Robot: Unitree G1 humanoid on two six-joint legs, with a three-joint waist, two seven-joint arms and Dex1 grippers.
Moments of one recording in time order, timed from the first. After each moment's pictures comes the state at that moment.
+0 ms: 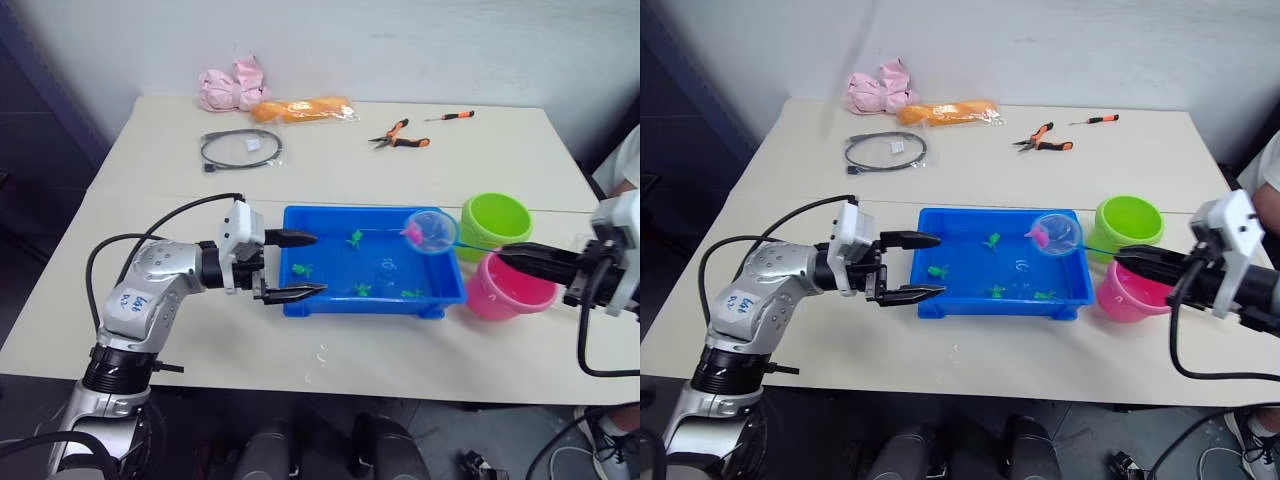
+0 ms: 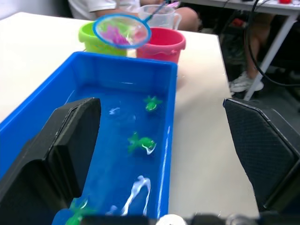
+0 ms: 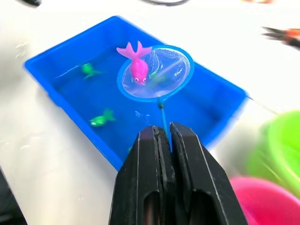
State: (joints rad) left arm -0.53 0.53 -0.06 -0.14 -0.49 0.42 -1.07; right arm -0.02 -0.94 -0.73 -0.45 0.64 0.91 1.01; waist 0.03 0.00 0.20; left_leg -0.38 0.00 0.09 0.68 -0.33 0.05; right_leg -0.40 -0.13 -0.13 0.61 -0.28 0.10
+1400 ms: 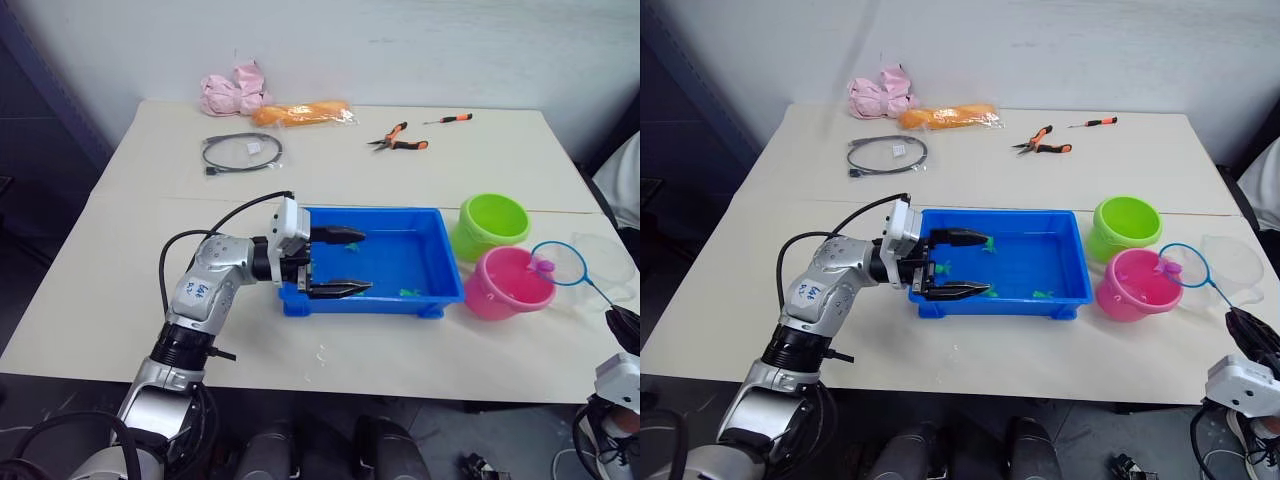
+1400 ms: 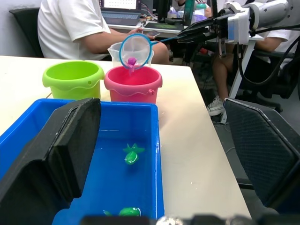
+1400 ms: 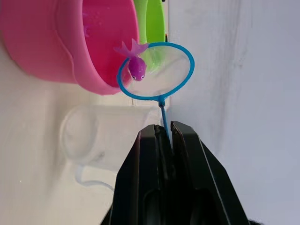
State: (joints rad) left arm -0.64 0.33 -0.14 0.09 -0.43 0.27 -1.12; right arm 0.51 -0.70 -0.79 -0.08 -0.55 -0.70 0.26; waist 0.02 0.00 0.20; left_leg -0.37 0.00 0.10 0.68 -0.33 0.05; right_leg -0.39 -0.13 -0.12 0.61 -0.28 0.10
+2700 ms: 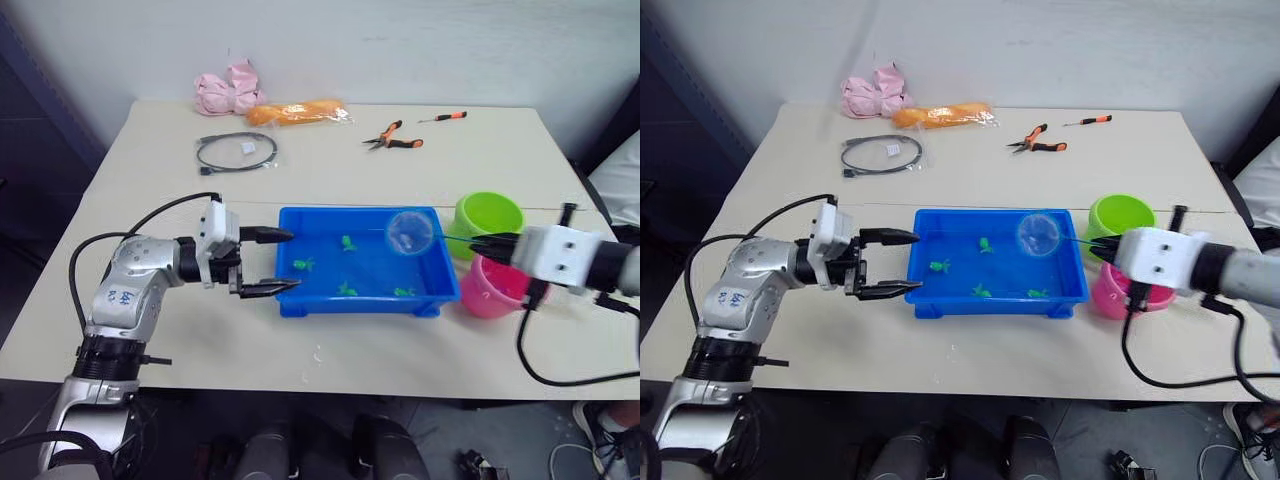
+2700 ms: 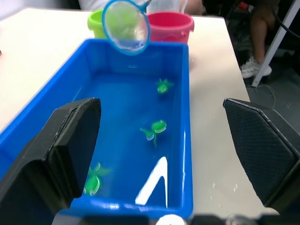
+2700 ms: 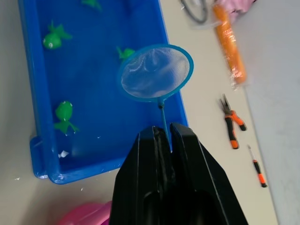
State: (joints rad) left arm -0.53 0.61 -0.01 0.05 -0.43 0.25 -1.20; right arm -0.25 -1.18 -0.07 -0.23 0.21 0.00 0.89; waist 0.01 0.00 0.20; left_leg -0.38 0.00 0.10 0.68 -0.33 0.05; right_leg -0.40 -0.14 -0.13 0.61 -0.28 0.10
